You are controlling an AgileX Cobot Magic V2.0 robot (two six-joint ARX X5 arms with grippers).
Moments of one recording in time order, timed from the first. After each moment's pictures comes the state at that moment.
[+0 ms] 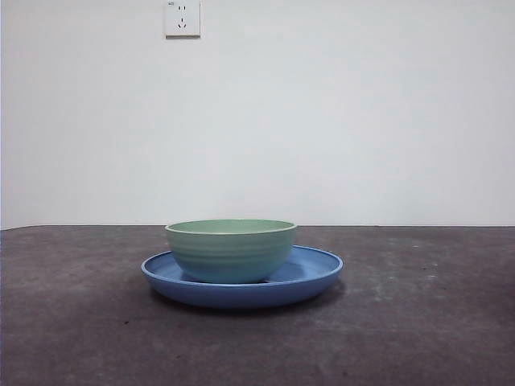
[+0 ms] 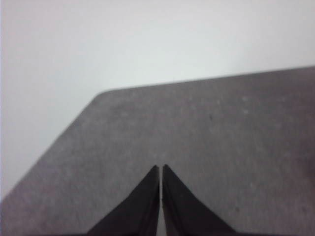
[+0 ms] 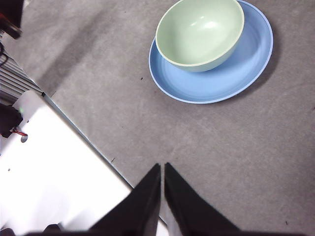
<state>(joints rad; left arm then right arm) 0.04 0.00 0.05 -0.10 -0.03 0.14 0.54 0.80 0.99 -0.98 -0.39 0.16</state>
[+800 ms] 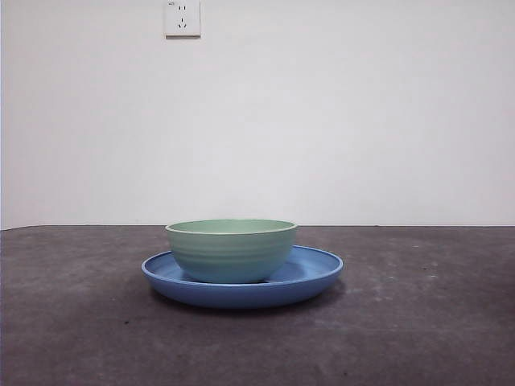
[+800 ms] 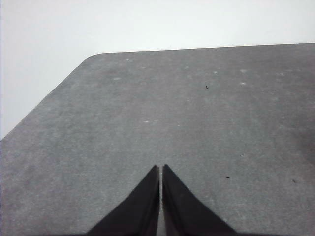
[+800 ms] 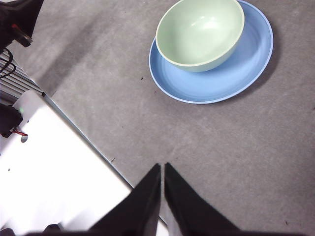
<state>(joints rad) 0.04 0.00 0.03 -0.18 -0.03 0.07 0.54 0.80 0.99 -0.98 -0.39 0.16</state>
